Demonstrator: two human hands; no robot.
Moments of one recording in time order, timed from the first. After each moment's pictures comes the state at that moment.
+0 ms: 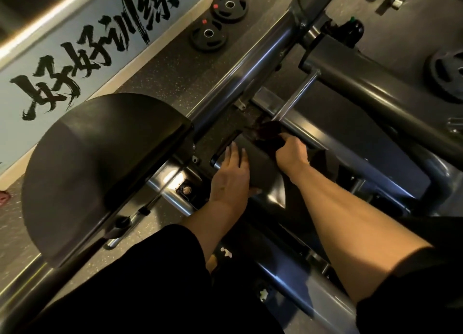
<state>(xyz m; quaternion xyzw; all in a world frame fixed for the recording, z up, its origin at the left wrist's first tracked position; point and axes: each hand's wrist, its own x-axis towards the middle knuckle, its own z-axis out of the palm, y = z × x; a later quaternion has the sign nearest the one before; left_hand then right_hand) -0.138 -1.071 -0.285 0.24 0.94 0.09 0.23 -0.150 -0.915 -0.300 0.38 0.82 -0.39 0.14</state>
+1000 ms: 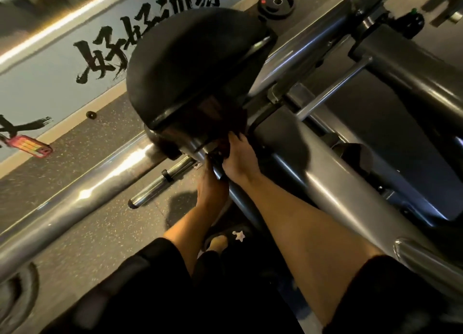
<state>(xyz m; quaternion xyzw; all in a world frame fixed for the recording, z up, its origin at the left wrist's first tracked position) -0.072 -1.182 -0.317 -0.15 0.86 0.43 0.21 -0.110 -1.097 -0.300 0.10 0.90 -0.42 0.12</state>
